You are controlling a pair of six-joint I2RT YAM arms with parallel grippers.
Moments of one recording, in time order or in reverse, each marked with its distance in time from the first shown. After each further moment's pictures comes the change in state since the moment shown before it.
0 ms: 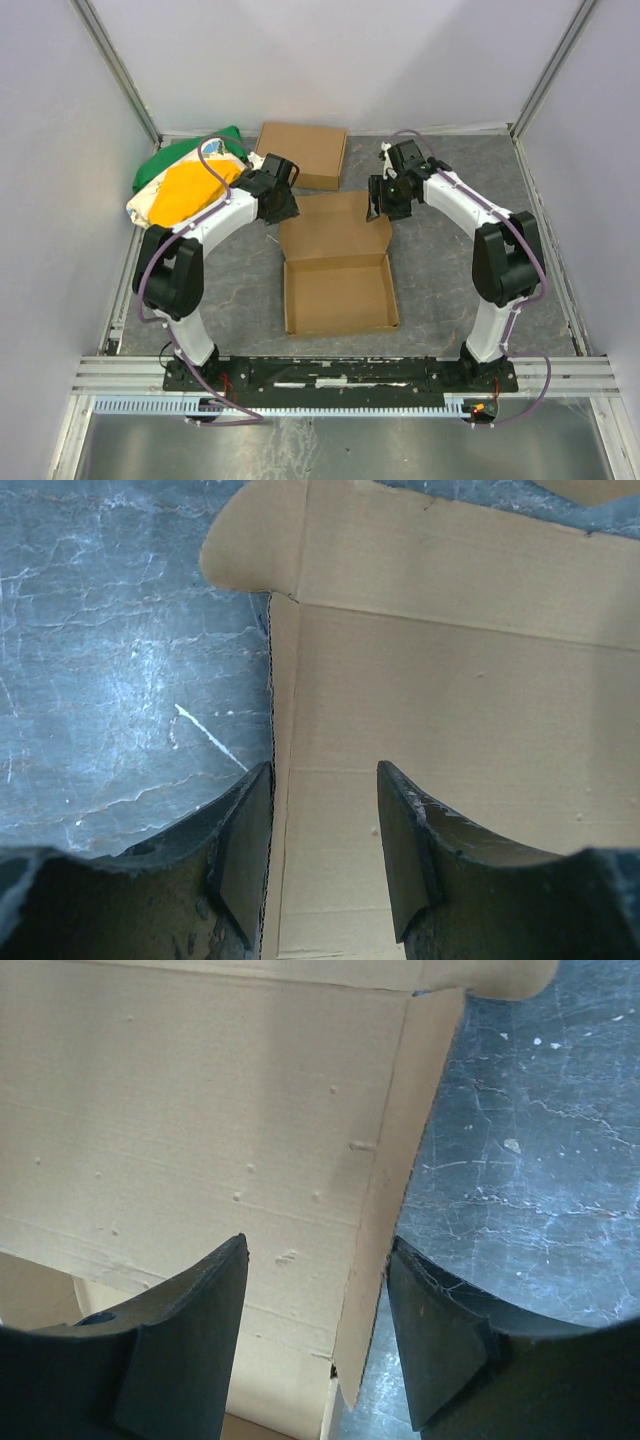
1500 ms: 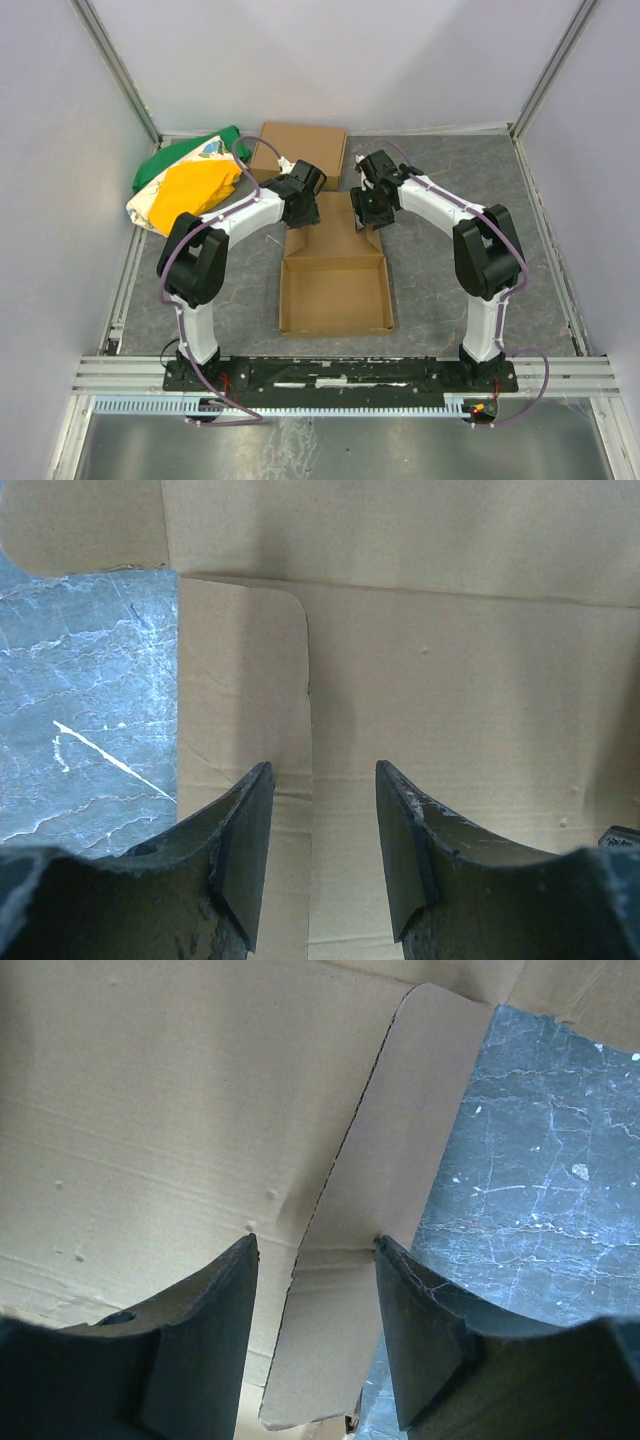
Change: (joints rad) left arm -0.122 0.158 0.105 0.000 -0.008 0.000; right arm 0.125 0.111 0.047 -0.013 0.111 -0.025
